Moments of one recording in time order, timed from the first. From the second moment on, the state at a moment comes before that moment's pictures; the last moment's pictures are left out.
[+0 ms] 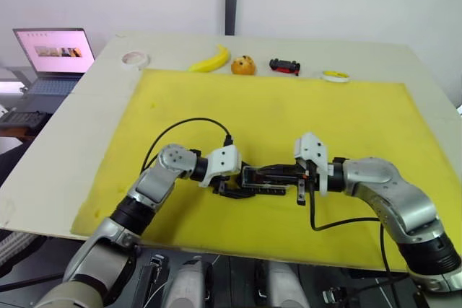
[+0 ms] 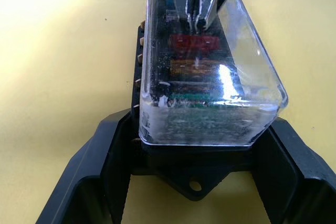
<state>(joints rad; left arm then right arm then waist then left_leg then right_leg) -0.58 0.39 -0.41 0.16 -0.10 0.14 -1.20 -0.30 -0.71 0.12 -0.36 0.45 0.55 0.98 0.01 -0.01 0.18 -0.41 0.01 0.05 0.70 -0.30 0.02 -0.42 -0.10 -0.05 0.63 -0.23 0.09</state>
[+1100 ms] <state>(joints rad) -0.56 0.39 -0.42 0.18 -0.08 0.14 -1.19 -0.32 -0.73 0.18 -0.38 0.46 0.71 0.89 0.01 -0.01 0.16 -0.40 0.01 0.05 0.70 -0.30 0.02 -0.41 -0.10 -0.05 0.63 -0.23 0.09</state>
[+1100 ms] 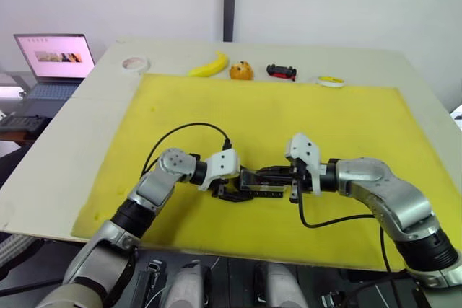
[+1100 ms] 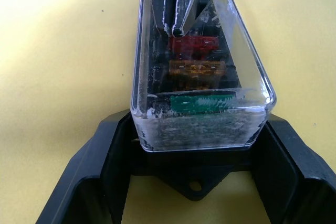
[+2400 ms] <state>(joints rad) -0.58 0.46 -0.40 0.20 -0.11 0.06 -1.28 0.20 -1.02 -0.55 -0.66 0.66 0.71 1.10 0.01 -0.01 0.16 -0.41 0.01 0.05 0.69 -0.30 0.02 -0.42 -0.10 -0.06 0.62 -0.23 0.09</state>
